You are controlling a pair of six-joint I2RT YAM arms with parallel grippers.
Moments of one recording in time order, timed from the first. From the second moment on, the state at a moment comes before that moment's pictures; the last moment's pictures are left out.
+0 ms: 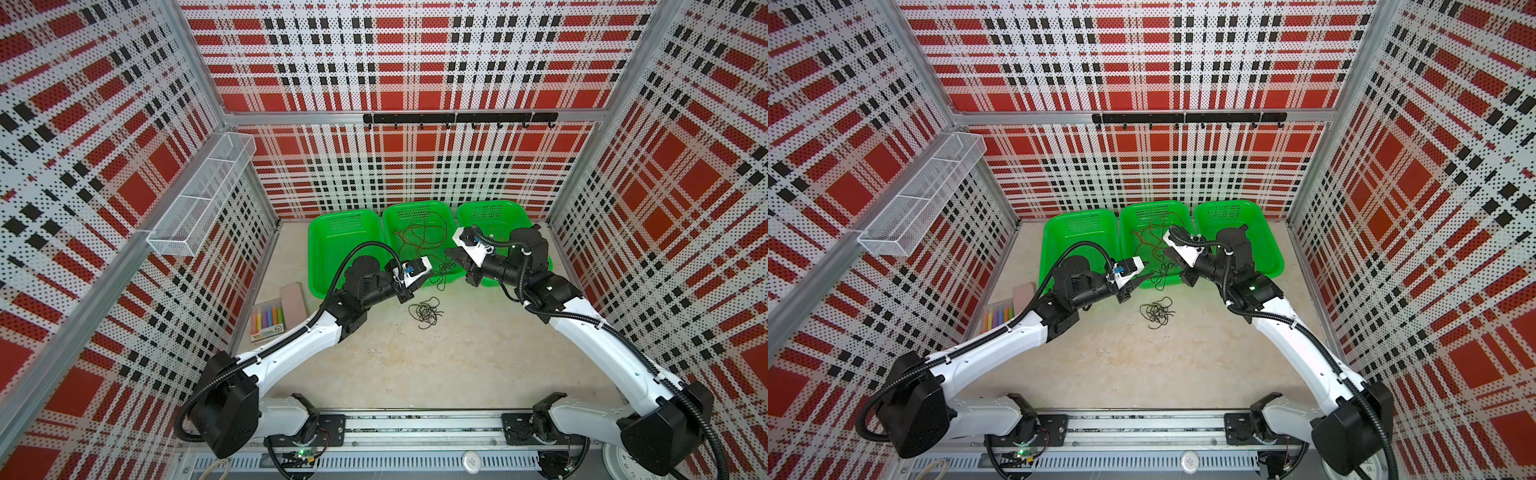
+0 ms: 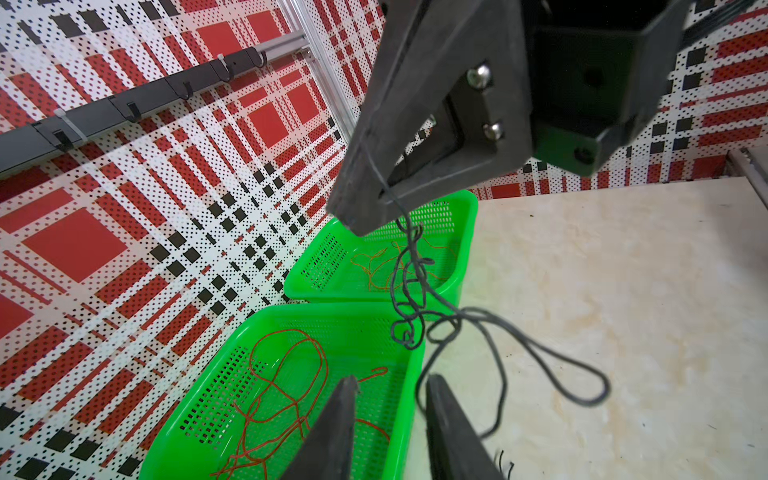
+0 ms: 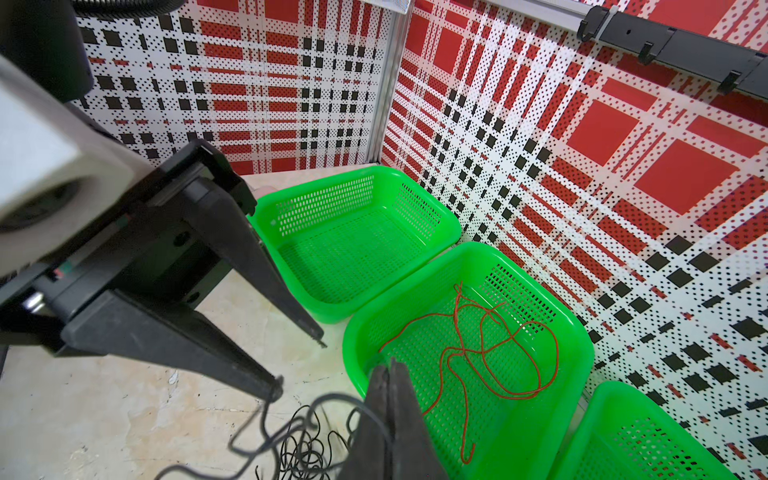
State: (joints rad) left arm -0.66 1.32 0.89 0.30 0.37 0.47; right arm 0.46 1.21 1.13 -0.17 -0.47 -0.41
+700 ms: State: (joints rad) left arm -0.68 1.35 0.89 0.30 0.40 0.49; right arm 0.48 1.21 1.12 -0.16 -0.46 -0.40
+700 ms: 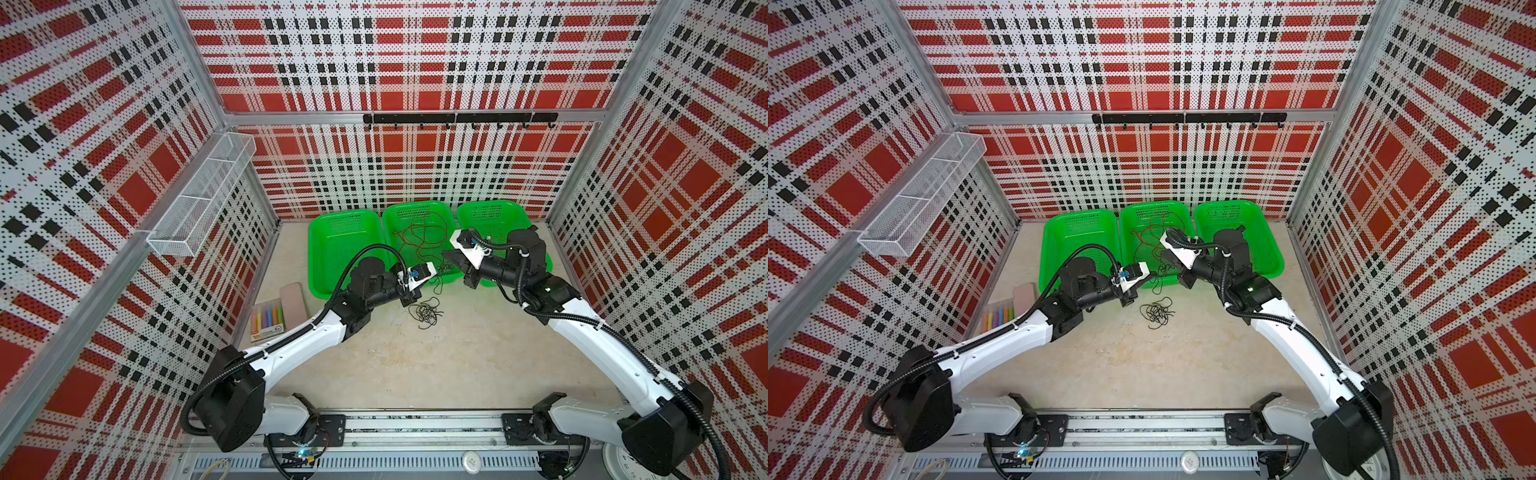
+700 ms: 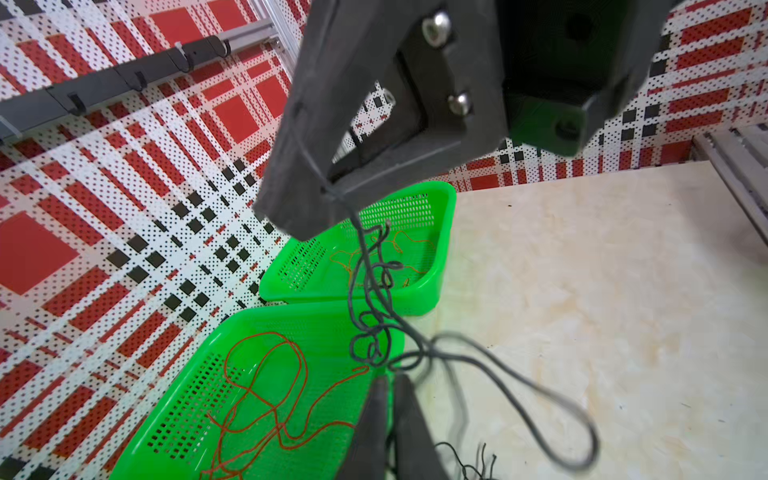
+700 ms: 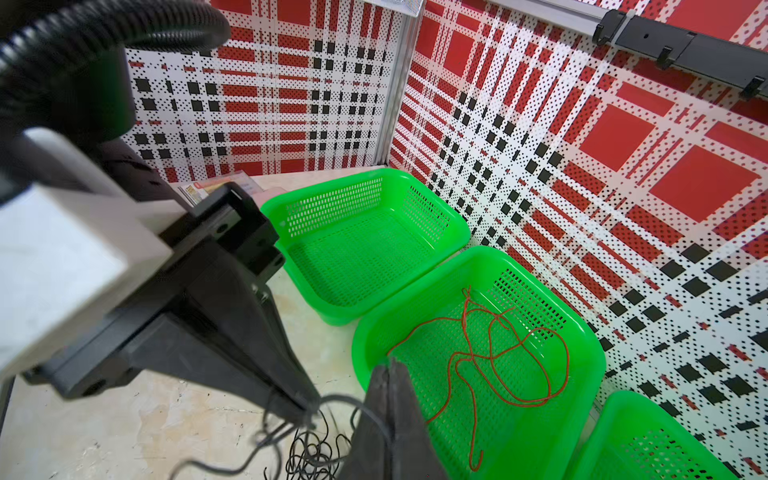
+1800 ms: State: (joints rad) left arm -0.61 1.29 1.20 0.53 0.26 0.19; right arm 0.39 1.36 0.69 0.47 -0.44 0.00
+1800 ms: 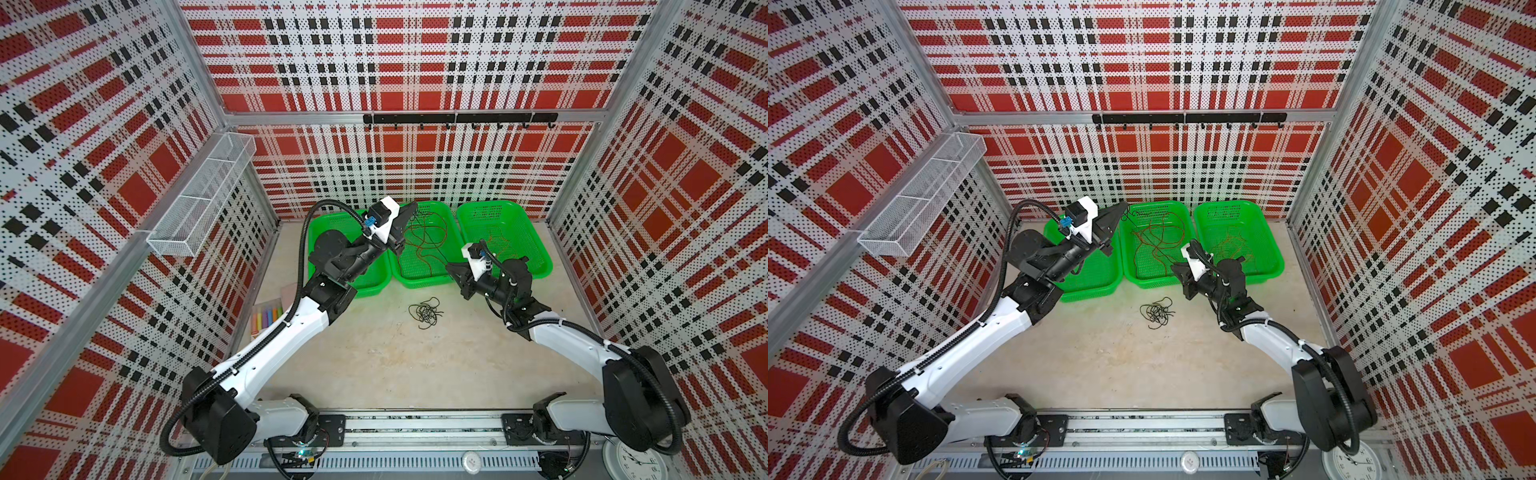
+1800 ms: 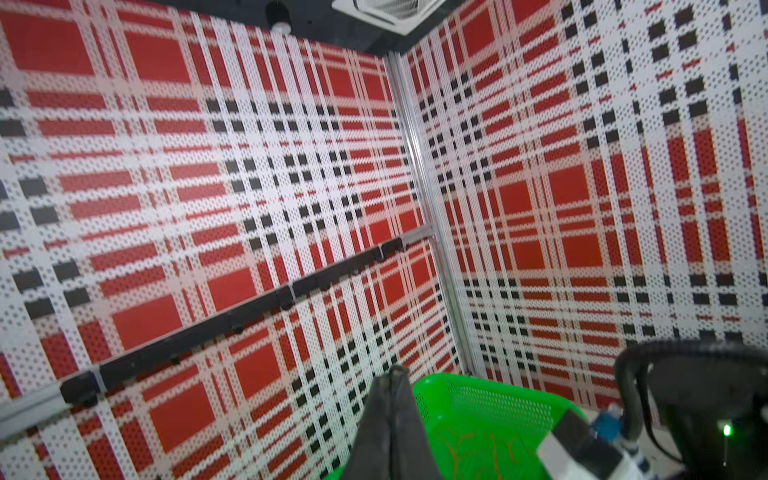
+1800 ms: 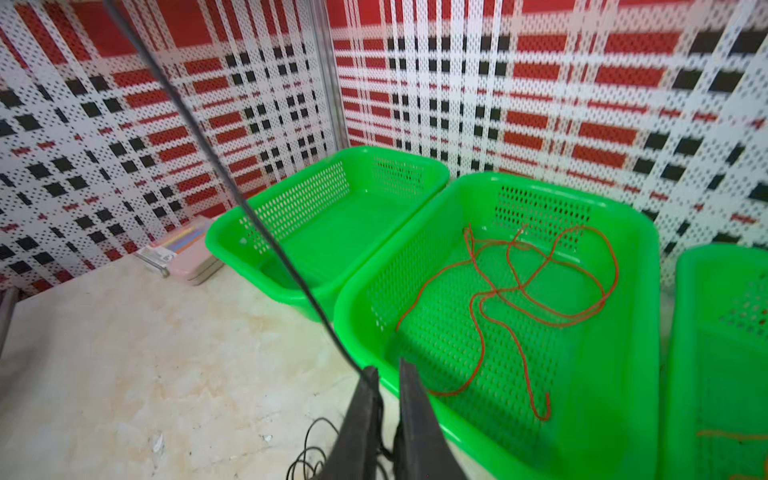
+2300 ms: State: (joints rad) left arm -0.66 1.37 1.32 0.57 0.20 0.20; right arm 0.41 1.46 0.66 0.67 -0.47 0.09
